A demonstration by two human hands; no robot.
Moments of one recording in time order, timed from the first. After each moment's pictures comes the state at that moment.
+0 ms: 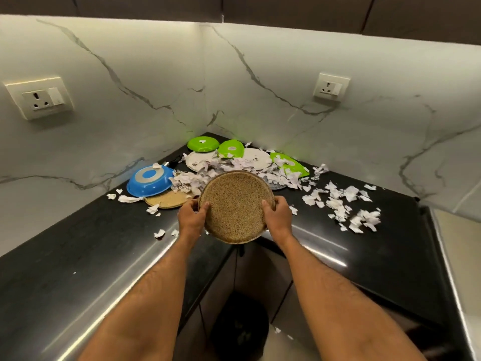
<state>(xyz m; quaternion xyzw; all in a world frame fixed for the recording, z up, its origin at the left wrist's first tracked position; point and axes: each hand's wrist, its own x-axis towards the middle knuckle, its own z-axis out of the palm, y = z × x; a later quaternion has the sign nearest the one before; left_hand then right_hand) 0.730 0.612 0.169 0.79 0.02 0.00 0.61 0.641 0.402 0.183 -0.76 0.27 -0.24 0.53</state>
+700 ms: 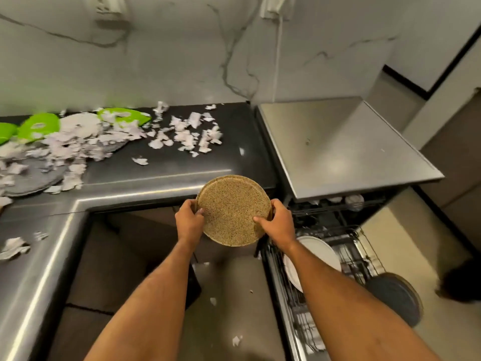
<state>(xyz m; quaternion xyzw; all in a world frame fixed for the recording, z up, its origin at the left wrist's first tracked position) 0.458 0.369 0.080 0.83 -0.23 -0.20 0.47 0.242 0.249 0.071 -0.72 0.48 -0.24 0.43</state>
